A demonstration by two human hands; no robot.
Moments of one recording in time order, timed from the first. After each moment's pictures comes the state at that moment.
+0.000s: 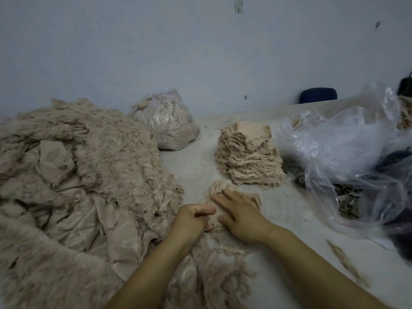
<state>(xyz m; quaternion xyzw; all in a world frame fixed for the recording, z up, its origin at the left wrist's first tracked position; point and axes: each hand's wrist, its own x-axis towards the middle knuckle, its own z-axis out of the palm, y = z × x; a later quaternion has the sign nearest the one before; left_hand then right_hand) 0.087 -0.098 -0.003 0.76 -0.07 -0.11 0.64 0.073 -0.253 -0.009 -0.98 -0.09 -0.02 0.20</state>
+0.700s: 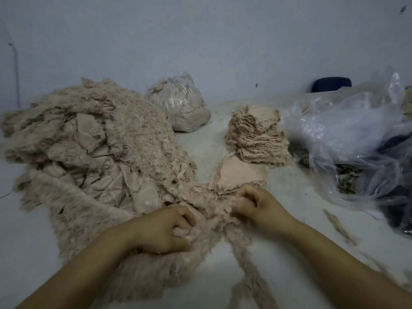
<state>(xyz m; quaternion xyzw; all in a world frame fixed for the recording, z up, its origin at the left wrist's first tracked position) 0.030 0.010 0.024 0.89 -0.39 -0.17 0.14 -0.011 -0.238 0.006 -0.82 -0.10 -0.04 0.56</state>
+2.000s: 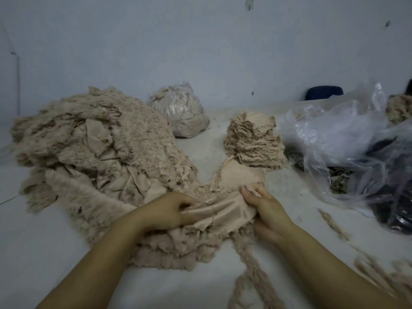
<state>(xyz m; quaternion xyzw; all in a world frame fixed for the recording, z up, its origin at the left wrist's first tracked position) 0.041 0.004 0.041 0.90 -0.35 -0.13 0.22 -0.021 -0.215 0.011 -0.46 0.10 -0.02 0.88</state>
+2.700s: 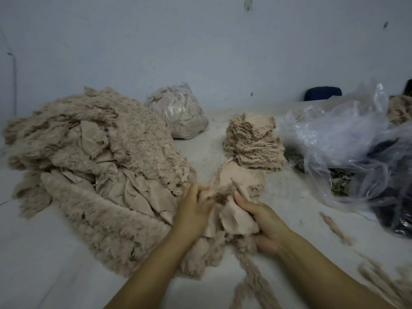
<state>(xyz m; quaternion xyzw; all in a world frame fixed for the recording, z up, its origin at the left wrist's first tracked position) 0.029 -0.055 -0.001 0.84 -0.18 0.12 0.50 -0.021 -0.215 0.003 -0.46 0.09 0.10 0.88</state>
